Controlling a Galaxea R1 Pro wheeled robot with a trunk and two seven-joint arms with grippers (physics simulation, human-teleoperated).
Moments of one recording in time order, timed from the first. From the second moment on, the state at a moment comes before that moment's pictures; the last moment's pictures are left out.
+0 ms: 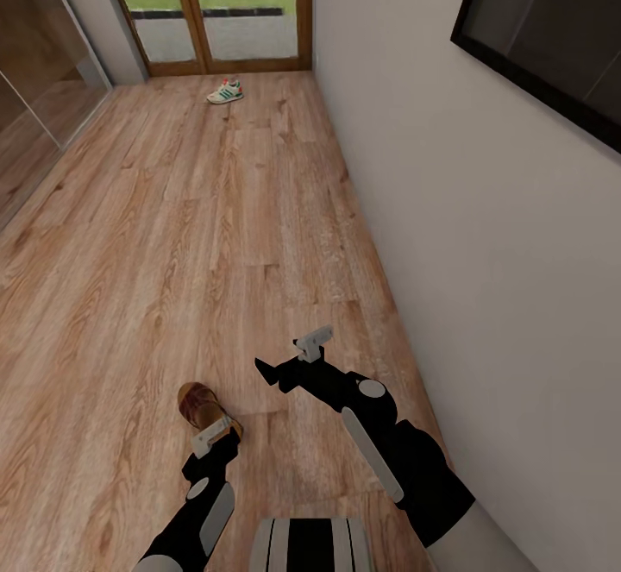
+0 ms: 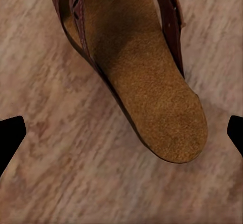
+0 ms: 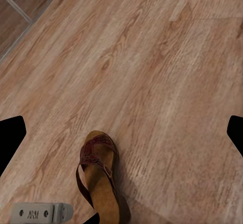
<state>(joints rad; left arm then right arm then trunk) -0.49 -0.17 0.15 -0.56 0.25 -0.21 0.33 -0.58 0.09 0.52 -1.31 -0.28 0.39 0.21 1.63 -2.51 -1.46</state>
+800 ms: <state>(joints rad) -0.49 -0.17 0.15 -0.57 0.25 -0.21 0.33 -0.58 0.09 0.52 -1.31 -0.28 0.39 0.21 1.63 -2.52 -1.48</state>
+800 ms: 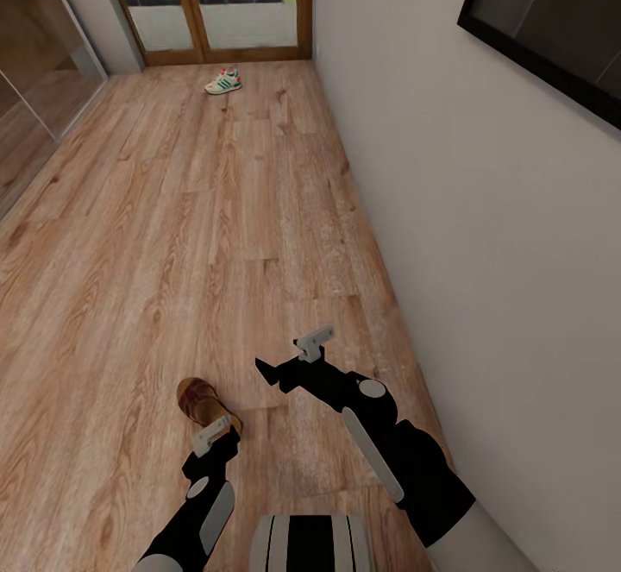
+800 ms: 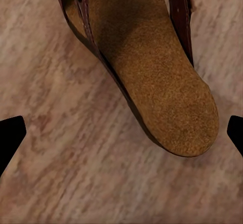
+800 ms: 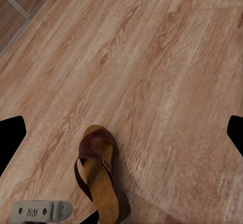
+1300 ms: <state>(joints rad) -0.49 -0.17 0.15 -0.57 0.25 -0.21 0.33 -0.58 0.09 0.52 -1.30 -0.28 0.39 0.21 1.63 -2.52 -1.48</state>
